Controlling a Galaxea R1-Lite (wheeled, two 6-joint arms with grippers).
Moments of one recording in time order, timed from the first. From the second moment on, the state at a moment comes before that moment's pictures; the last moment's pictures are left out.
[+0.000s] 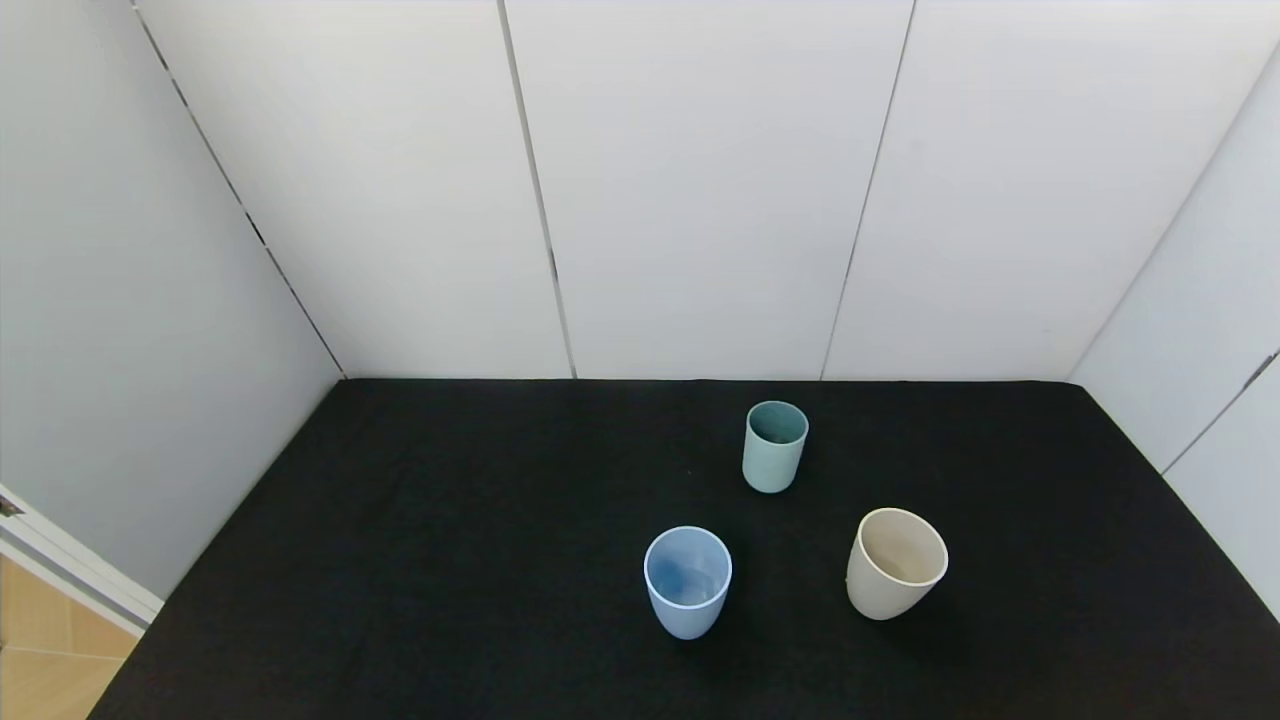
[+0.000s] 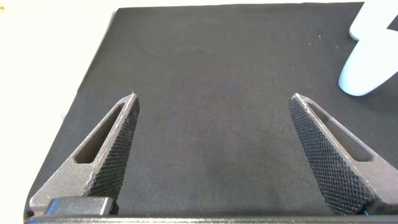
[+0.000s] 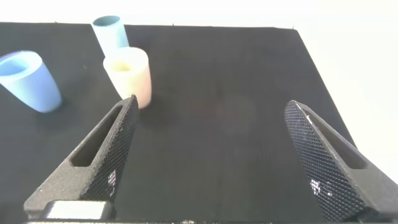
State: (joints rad) left arm 0.00 0.00 0.00 0.01 0.00 0.00; right arm 0.18 0.92 -0.47 -0.12 0.22 -0.04
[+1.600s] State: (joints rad) left arm 0.00 0.00 0.00 0.01 0.00 0.00; right arm 0.65 1.49 -0.51 -0.57 -0.03 0.06
